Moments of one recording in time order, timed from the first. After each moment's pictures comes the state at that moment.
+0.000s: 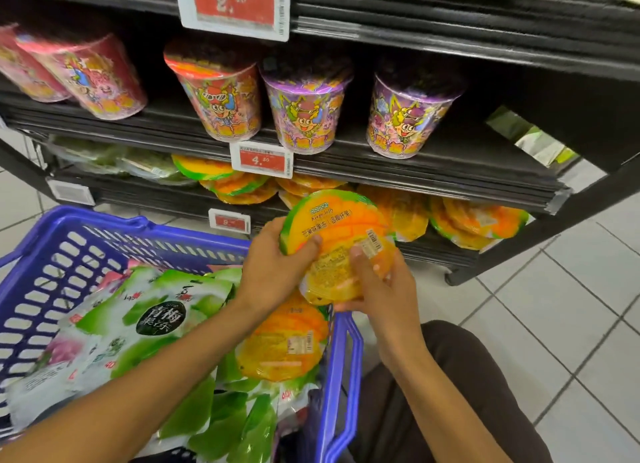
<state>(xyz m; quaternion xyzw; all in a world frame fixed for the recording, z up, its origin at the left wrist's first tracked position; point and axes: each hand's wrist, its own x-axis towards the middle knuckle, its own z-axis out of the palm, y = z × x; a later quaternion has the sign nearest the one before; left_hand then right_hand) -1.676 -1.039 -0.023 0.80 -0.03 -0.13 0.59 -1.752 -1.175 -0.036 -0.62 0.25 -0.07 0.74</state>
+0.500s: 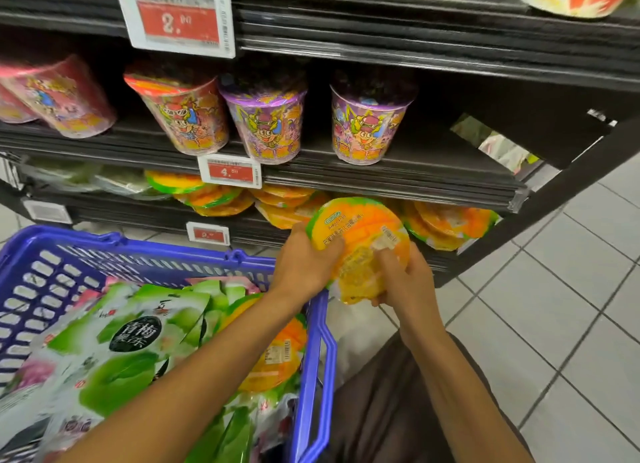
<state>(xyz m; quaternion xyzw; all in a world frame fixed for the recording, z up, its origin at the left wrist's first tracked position) -1.672 -1.112 -0.034 0.83 0.01 -0.19 0.53 -1.751 -1.242 -0.043 -0.68 0.29 -0.09 0.66</state>
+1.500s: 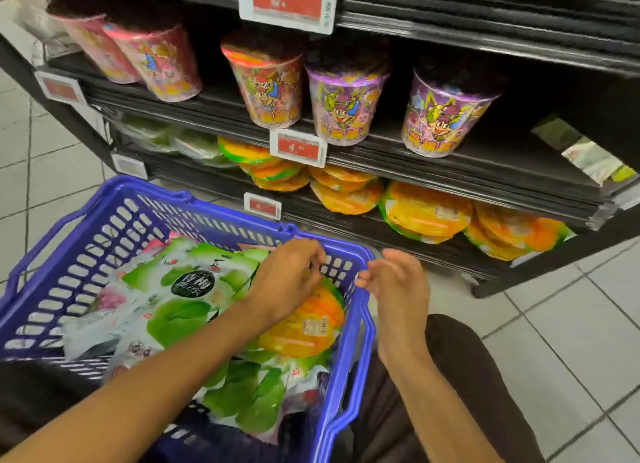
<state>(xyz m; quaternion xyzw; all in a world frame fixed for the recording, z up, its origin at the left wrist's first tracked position) -1.694 -1.013 -0.068 0.94 -0.21 -0.05 0.28 -1.758 -1.167 -0.049 -0.58 0.29 -0.11 0.76</state>
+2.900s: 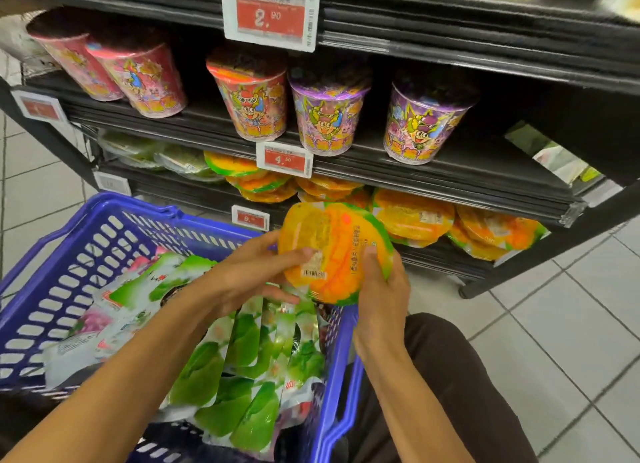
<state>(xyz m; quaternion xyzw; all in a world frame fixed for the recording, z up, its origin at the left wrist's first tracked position) -1.675 -0.992 -0.014 0.67 0.02 -0.37 0.64 -1.749 -1.148 -0.035 -0.55 0.32 -0.12 0.76</state>
